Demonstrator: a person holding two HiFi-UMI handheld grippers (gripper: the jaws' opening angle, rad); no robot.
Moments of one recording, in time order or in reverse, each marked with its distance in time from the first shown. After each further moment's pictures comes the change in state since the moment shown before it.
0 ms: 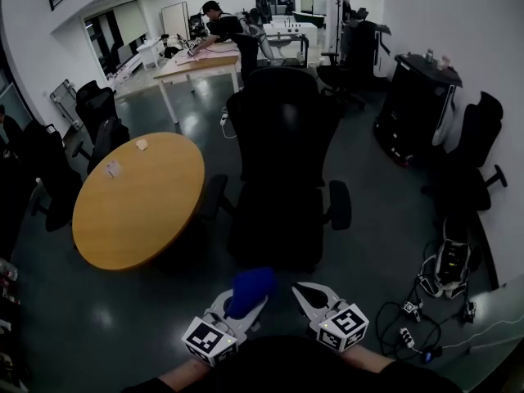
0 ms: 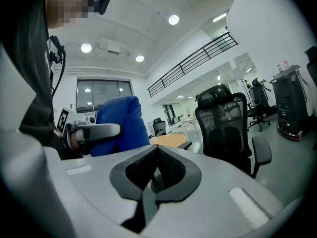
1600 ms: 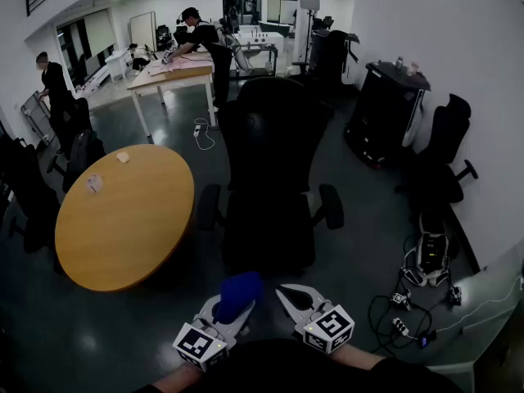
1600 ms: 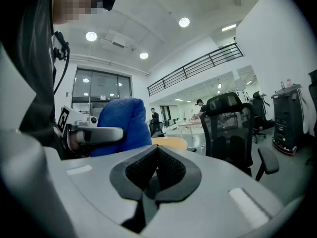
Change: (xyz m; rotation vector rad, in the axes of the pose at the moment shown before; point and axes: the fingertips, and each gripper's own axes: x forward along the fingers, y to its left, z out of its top) left arm -0.077 0.060 0.010 -0.008 -0.046 -0.102; right arm 0.072 0.077 0.017 -0.114 -0.005 -0.108
